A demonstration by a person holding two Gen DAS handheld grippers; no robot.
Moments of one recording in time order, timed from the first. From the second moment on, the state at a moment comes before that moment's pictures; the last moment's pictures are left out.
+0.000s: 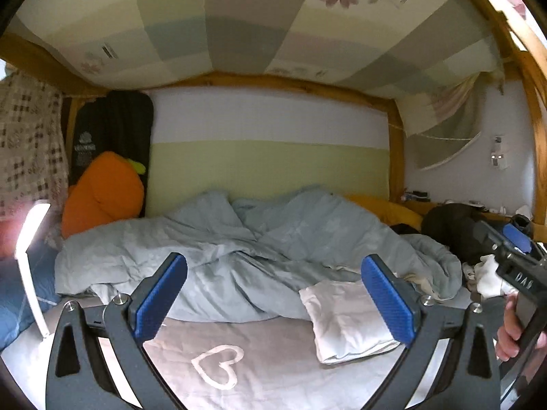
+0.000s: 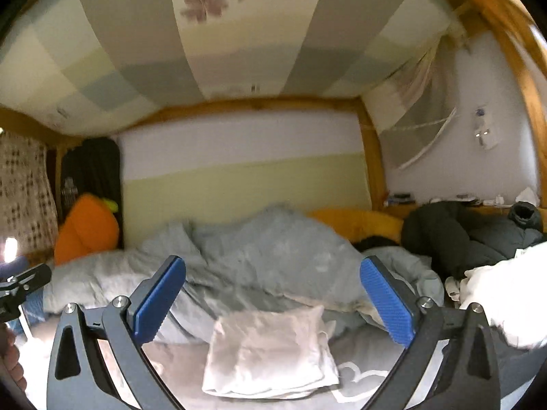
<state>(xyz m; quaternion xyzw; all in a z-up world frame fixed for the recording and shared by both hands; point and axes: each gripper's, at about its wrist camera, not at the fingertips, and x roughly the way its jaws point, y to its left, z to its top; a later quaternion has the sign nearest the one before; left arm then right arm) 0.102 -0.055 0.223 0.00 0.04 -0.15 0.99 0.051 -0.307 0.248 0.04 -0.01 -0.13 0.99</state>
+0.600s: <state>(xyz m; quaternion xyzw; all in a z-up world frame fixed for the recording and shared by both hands) 0.176 -0.052 0.013 0.04 0.09 -0.11 0.99 0.122 -0.252 0.043 -0.01 0.09 -0.17 0.98</state>
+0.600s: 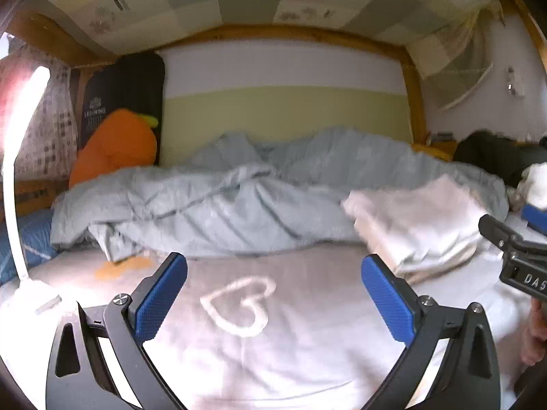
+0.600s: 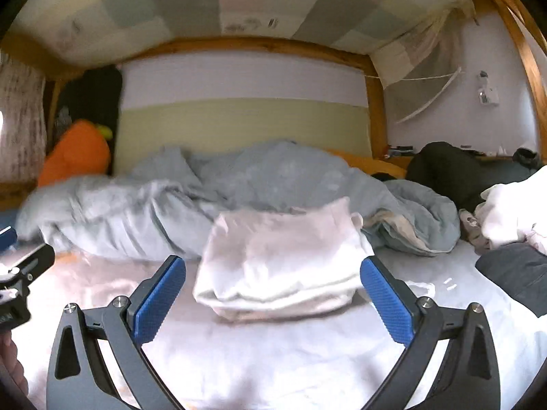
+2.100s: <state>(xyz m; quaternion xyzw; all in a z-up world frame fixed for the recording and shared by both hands) 0.172 -0.047 0.012 0.05 0.09 -0.10 0.99 0.128 -0.237 0.034 -0.02 0.12 -0.18 0.98</state>
